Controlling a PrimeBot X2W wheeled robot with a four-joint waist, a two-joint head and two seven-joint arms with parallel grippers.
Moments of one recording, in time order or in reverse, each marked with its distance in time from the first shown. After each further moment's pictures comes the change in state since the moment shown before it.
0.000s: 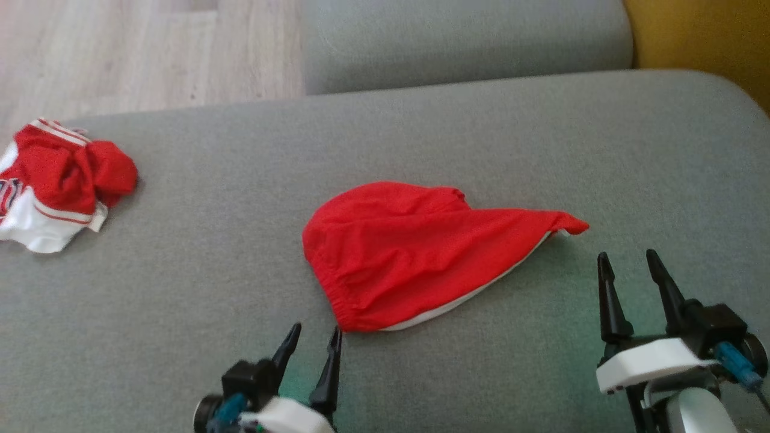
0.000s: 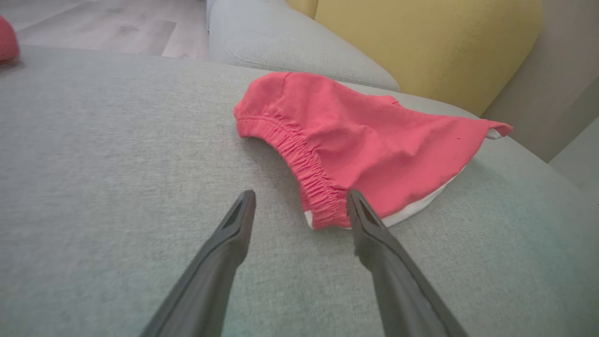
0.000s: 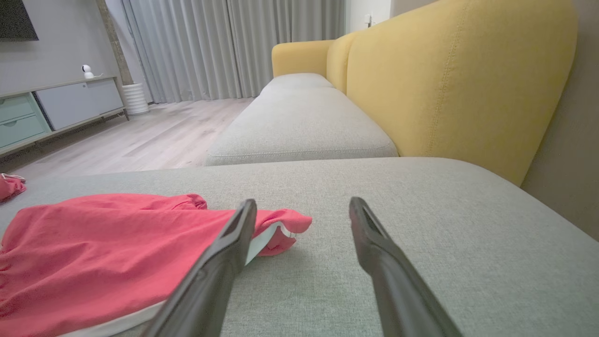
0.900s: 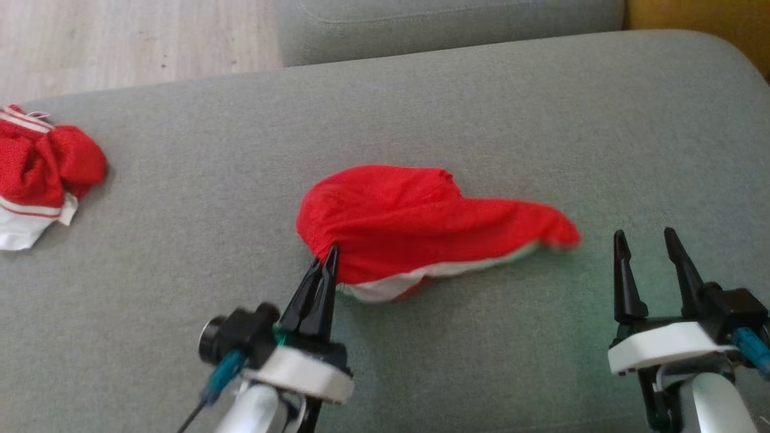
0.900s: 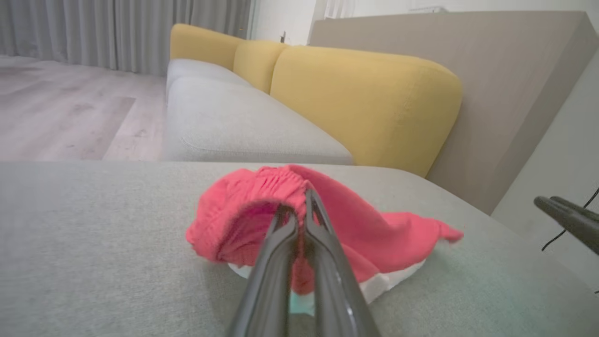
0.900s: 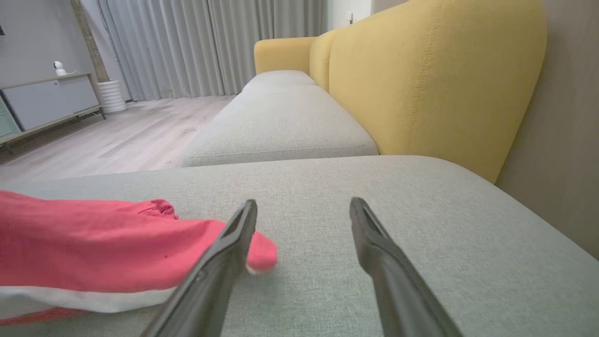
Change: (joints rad) left arm -0.147 -0.049 0.054 -0.105 0.105 -0.060 -0.047; right arm -0.031 0.000 -0.031 -0.065 -0.003 0.000 0.017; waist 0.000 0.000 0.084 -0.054
